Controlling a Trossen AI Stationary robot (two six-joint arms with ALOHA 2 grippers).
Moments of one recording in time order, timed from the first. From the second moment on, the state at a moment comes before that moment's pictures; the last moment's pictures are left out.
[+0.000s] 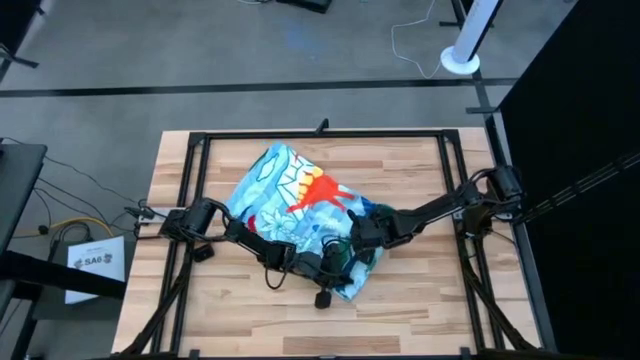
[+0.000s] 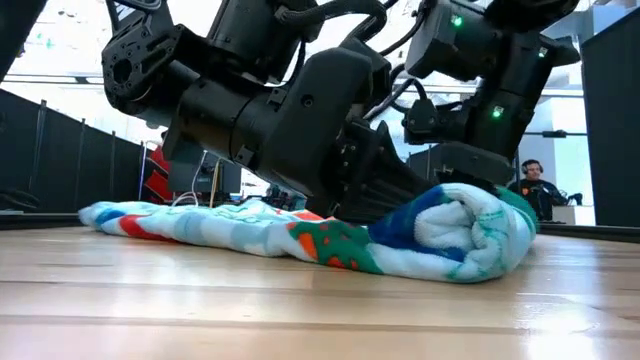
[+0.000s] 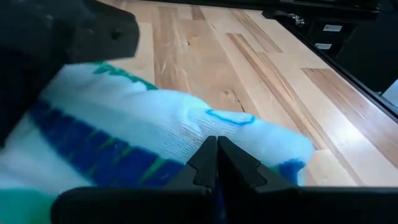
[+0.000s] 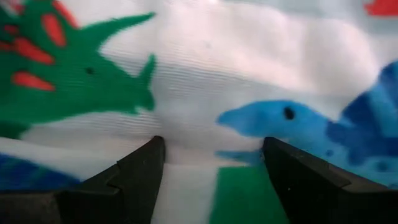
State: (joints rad) left arm -0.33 2.22 1.03 0.75 -0.06 -0.19; right arm 0.19 1.75 0.89 -0.48 0.35 0.58
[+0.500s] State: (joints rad) left arm -0.33 2.22 1.03 0.73 -0.08 -0.23; right arm 0.06 1.57 0.89 -0.81 0.42 0.52
